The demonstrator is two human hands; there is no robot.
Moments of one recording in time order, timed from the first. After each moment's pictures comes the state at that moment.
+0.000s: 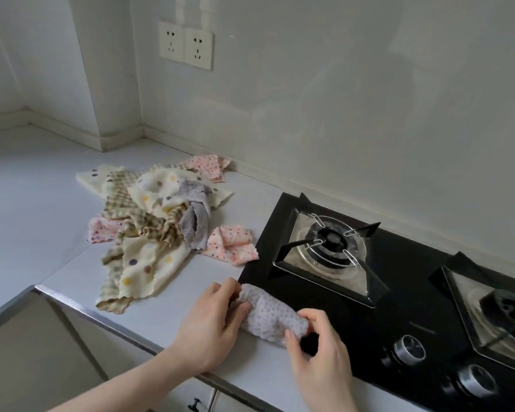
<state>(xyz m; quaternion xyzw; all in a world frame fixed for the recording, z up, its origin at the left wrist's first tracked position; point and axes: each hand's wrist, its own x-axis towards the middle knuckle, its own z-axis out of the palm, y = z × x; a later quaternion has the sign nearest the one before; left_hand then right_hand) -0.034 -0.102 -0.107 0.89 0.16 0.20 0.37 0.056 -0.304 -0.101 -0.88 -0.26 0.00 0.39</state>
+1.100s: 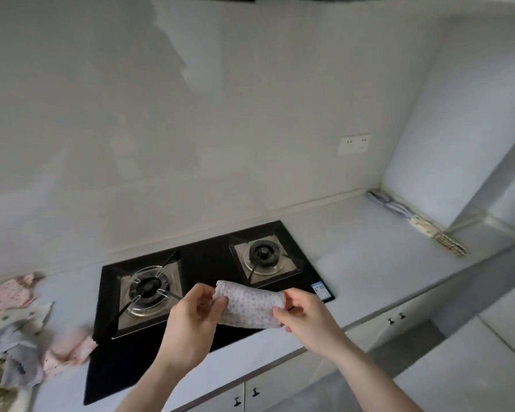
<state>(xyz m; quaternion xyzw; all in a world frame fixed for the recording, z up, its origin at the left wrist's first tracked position) 0.012 -0.362 0.228 0.86 0.00 0.04 0.52 0.019 -0.603 0.227 -0.85 -0.02 0.10 0.52</state>
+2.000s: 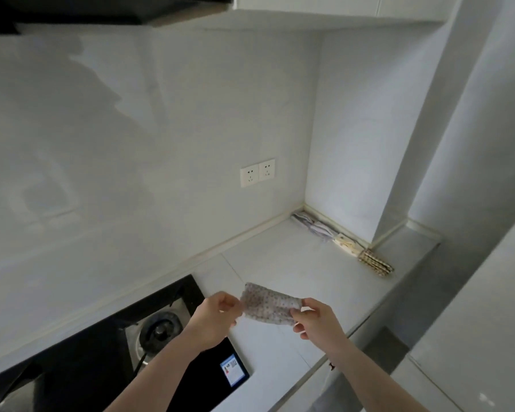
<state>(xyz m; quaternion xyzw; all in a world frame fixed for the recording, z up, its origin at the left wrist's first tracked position) 0.254 -0.702 0.220 0.86 -0.04 -0.20 0.46 0.184 -0.939 0.184 -0.75 0.25 0.03 0.61</state>
